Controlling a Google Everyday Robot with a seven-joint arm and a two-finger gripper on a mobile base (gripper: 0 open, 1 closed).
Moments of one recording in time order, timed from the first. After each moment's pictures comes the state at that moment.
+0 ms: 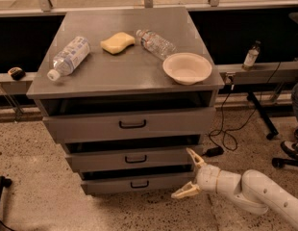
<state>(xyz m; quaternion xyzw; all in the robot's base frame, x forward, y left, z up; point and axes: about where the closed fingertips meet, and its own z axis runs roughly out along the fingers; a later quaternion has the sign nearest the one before) 0.517 -0.127 0.508 -0.49 0.65 0.23 0.54</state>
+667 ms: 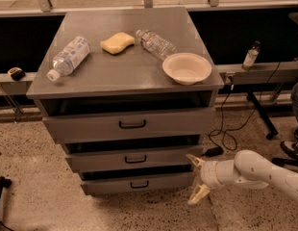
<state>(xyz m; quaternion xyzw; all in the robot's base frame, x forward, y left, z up) 0.522 -0.164 0.435 -0.65 0.64 0.17 0.37</state>
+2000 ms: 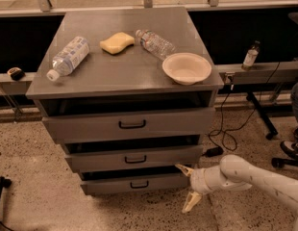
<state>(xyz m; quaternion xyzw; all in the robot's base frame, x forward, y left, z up) 0.509 -0.140 0.370 -0.70 0.60 0.20 0.33</state>
